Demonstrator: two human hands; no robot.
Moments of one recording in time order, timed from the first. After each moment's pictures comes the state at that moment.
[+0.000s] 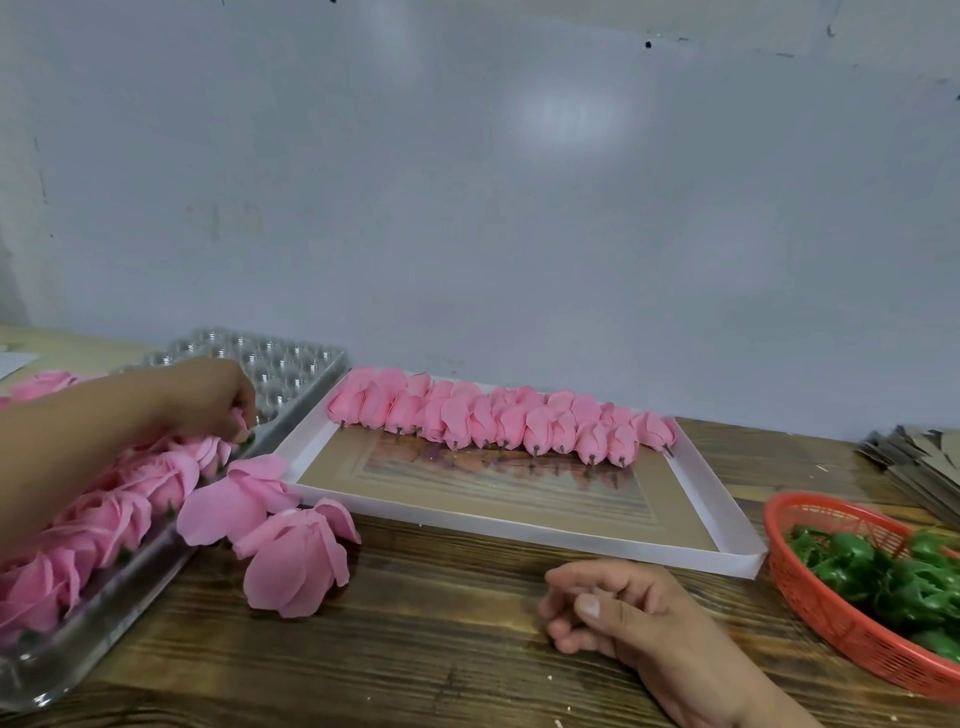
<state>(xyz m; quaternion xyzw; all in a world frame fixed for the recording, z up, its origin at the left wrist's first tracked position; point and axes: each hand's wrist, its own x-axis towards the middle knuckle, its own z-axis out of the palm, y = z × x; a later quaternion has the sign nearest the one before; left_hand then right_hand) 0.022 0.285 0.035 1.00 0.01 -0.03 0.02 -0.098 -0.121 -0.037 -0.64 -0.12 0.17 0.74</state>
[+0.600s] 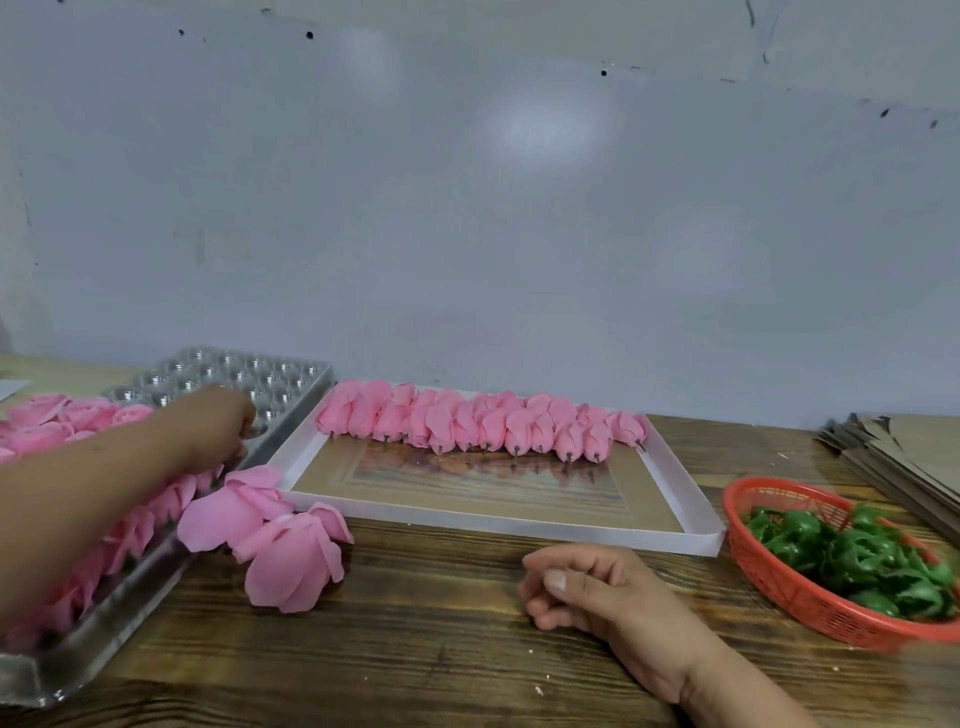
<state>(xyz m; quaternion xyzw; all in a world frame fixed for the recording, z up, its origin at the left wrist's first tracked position) 0.017 0.273 0.018 1.00 0.06 0.03 -0.03 -0.101 -0.117 -0.037 -0.65 -0.10 0.16 0.74</state>
